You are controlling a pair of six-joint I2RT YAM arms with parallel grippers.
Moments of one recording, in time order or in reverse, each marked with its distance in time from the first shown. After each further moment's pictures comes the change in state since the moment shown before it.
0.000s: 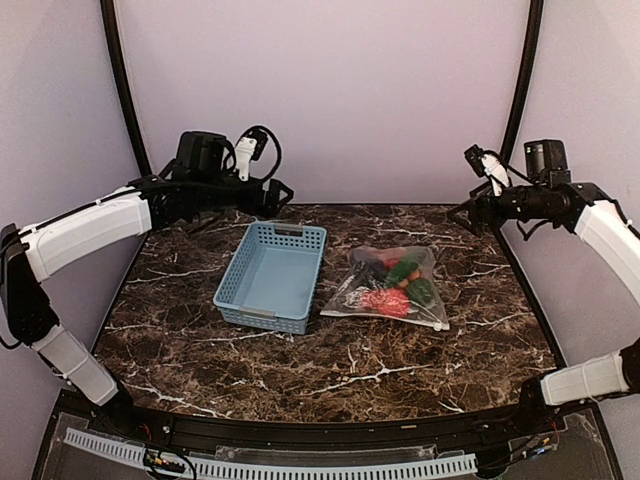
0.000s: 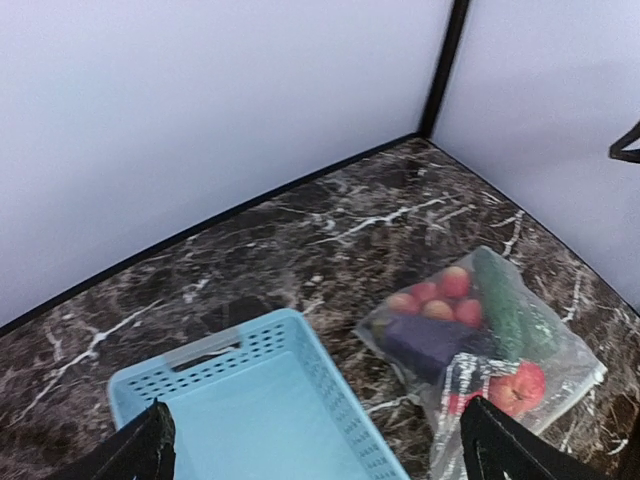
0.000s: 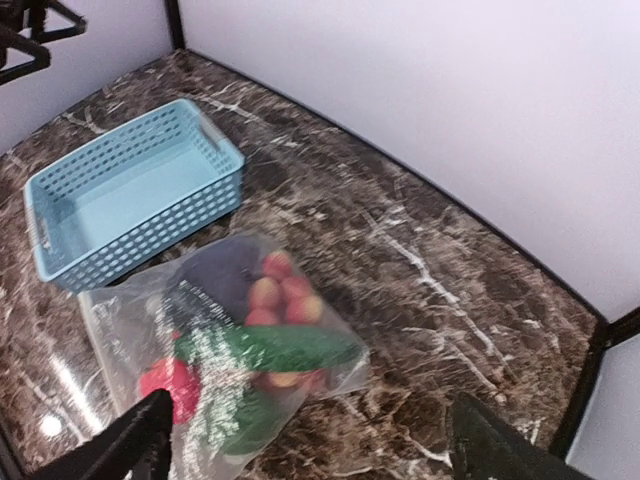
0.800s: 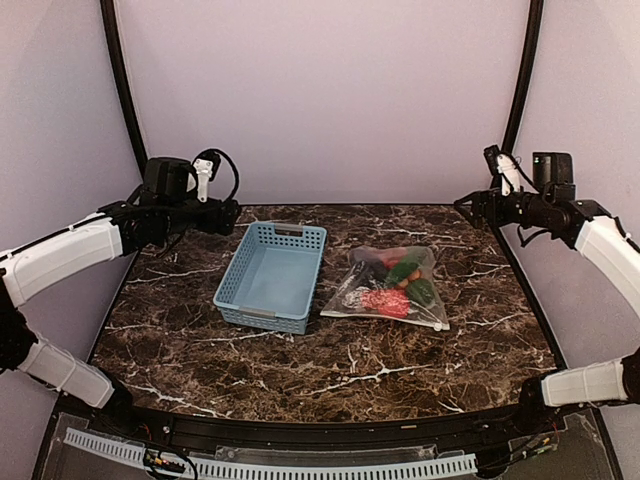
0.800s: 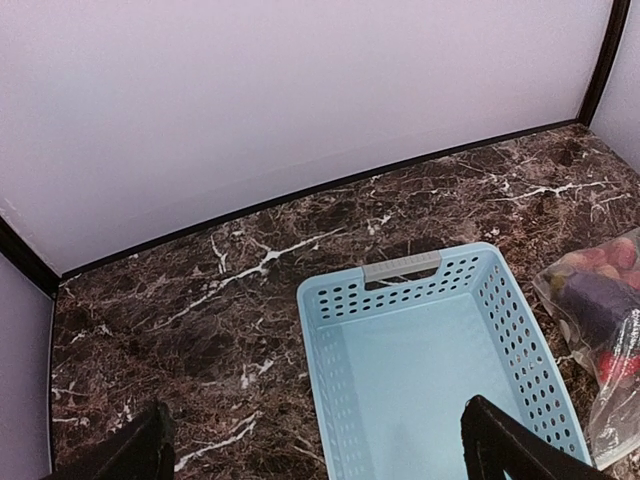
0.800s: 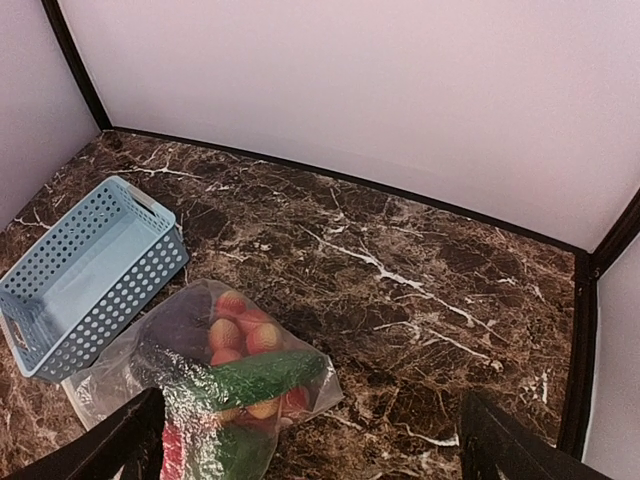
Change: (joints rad) left arm 0.138 -0.210 -0.267 -0.004 -0.292 0.058; right arm -0.062 -0.054 -0.127 0.245 0.127 0.312
